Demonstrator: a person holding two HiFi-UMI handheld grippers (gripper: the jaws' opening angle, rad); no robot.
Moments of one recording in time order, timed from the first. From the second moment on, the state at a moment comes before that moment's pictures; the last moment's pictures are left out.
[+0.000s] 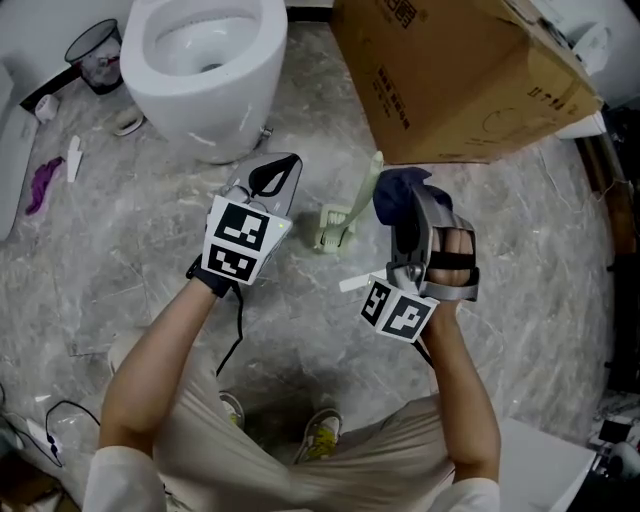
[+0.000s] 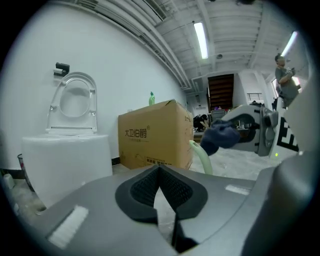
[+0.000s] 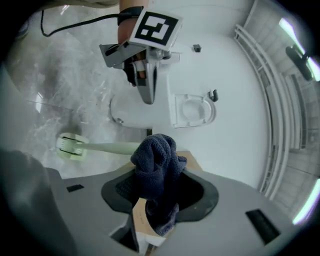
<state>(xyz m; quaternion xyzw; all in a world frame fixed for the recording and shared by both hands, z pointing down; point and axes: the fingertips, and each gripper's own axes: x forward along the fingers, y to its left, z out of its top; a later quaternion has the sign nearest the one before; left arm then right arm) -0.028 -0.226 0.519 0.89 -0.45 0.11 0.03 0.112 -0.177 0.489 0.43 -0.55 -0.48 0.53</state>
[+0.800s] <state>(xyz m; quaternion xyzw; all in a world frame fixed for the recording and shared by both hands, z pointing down) -0.014 -0.223 0.538 0.89 -0.43 0.13 0.03 0.078 -0.164 0.550 0.32 -0.55 -0.54 0.56</state>
